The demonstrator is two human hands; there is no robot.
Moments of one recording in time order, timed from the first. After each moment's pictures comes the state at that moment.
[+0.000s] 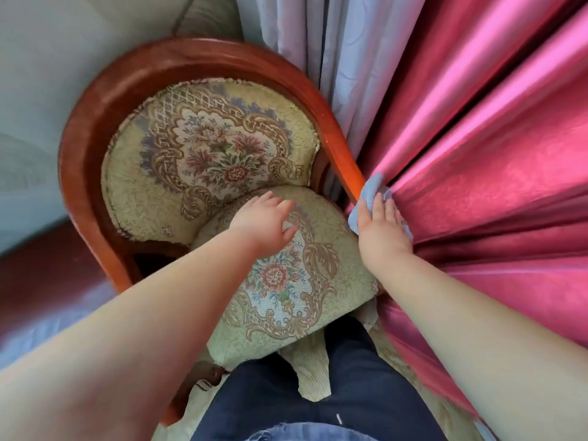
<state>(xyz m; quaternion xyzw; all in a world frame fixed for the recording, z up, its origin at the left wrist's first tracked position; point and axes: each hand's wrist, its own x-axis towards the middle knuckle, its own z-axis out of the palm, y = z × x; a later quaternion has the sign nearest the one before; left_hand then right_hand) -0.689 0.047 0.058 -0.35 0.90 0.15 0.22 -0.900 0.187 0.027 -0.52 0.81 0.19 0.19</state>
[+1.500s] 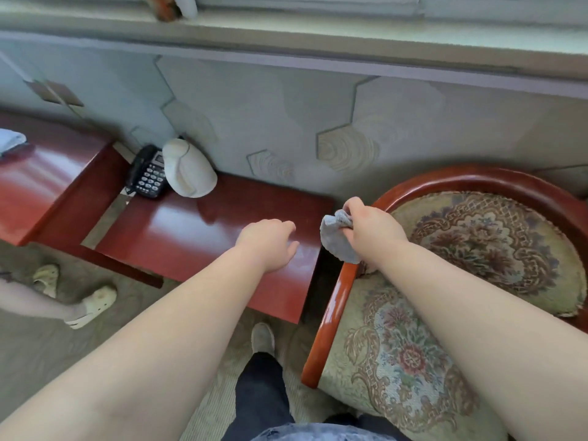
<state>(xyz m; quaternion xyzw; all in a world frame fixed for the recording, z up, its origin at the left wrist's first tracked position) -0.247 0.114 0.210 -0.74 0.65 0.15 0.10 -0.463 0.018 0.212 -0.86 0.47 -0.04 0.20</state>
